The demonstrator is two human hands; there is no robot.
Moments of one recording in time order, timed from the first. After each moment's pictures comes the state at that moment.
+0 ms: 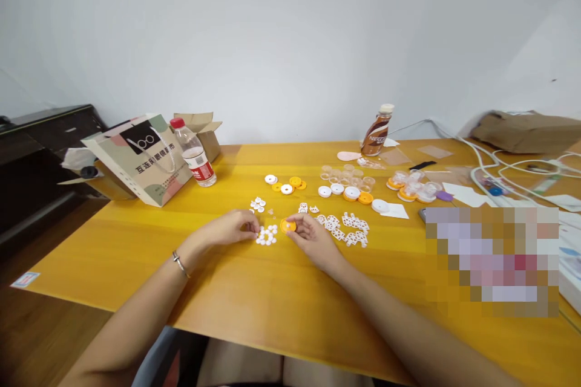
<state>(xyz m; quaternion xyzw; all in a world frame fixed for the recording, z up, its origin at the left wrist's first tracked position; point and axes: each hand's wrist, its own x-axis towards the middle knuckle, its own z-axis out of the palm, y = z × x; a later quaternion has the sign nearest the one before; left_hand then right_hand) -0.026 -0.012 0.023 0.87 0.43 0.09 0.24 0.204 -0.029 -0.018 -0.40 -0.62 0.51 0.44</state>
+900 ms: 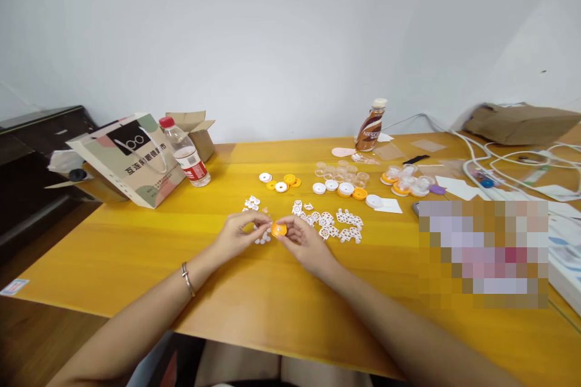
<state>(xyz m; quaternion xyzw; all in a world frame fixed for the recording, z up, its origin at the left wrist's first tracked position) 0.019 -0.037 0.011 0.79 0.41 0.39 0.24 0.202 -0.040 -0.016 -0.36 -0.63 0.54 0.43</state>
